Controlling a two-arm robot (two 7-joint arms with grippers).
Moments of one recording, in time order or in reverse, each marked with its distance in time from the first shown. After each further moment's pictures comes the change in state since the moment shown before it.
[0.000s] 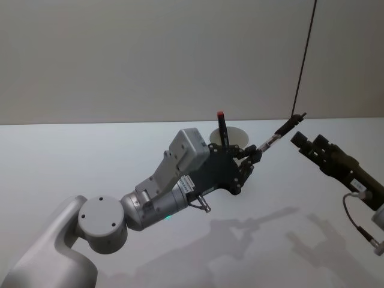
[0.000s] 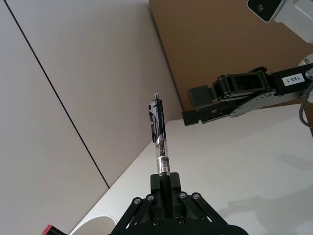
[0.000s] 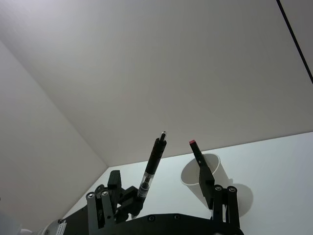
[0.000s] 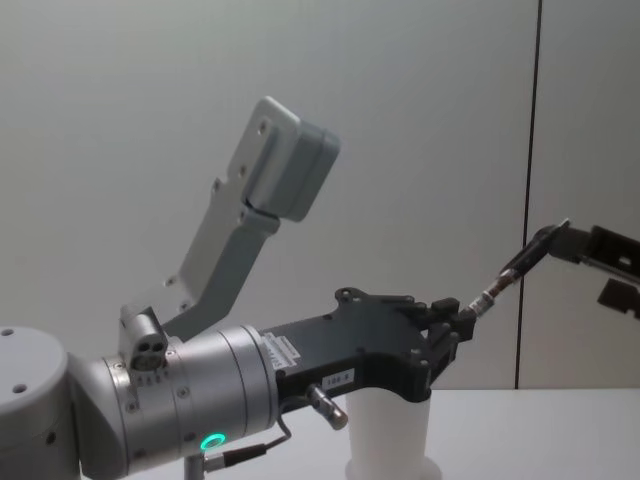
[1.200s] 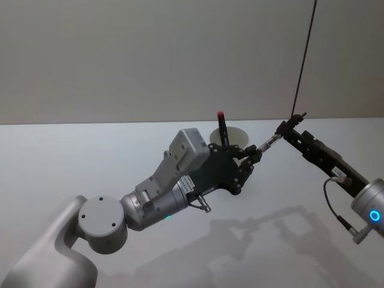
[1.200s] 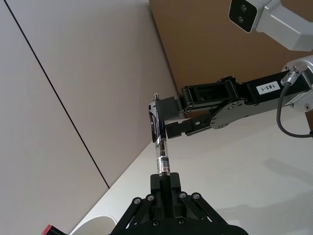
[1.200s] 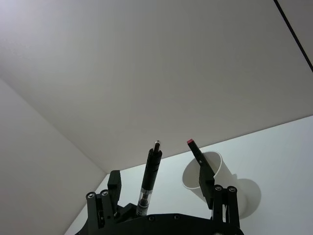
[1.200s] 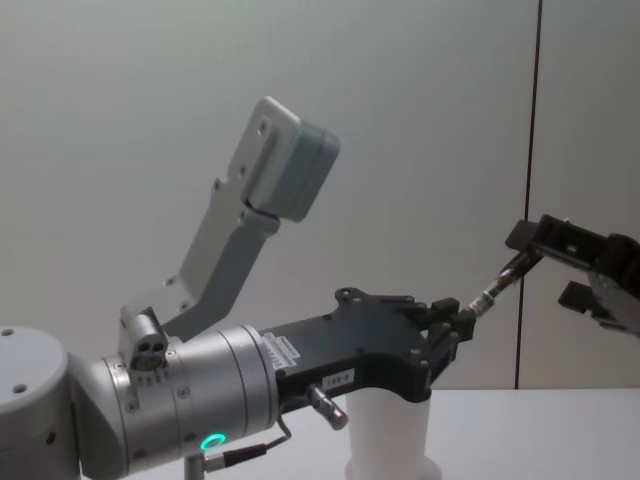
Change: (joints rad) left arm 0.000 0.000 0.000 0.000 0.000 0.000 0.000; right arm 0.056 -0.038 -0.059 0.013 0.068 0.047 -0.166
